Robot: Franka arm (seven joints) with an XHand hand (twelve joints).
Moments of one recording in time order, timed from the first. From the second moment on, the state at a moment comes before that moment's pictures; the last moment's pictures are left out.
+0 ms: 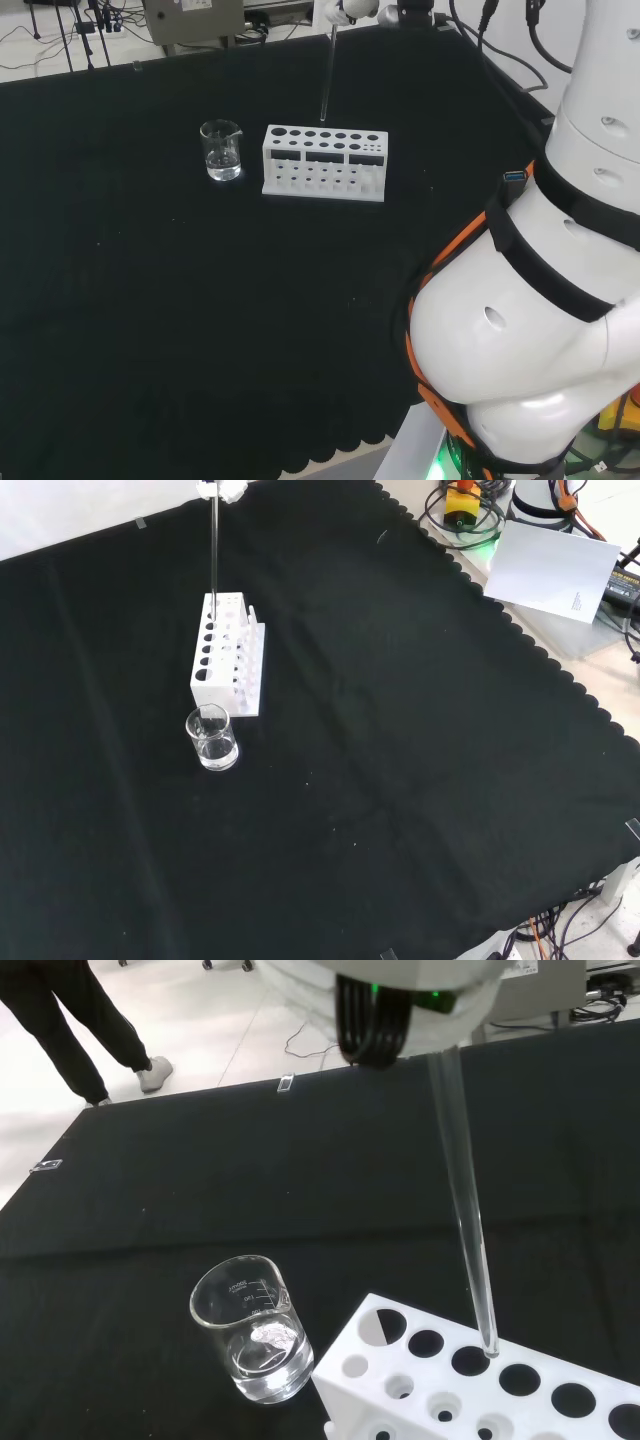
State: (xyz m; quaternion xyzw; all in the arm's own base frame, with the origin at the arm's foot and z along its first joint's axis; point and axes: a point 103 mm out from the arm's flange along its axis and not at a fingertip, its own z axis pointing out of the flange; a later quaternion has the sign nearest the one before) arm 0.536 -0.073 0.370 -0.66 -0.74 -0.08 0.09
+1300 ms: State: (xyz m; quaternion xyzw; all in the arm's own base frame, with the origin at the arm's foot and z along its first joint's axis) arm 0.551 -0.078 0.354 -0.65 -0.75 -0.08 0.11
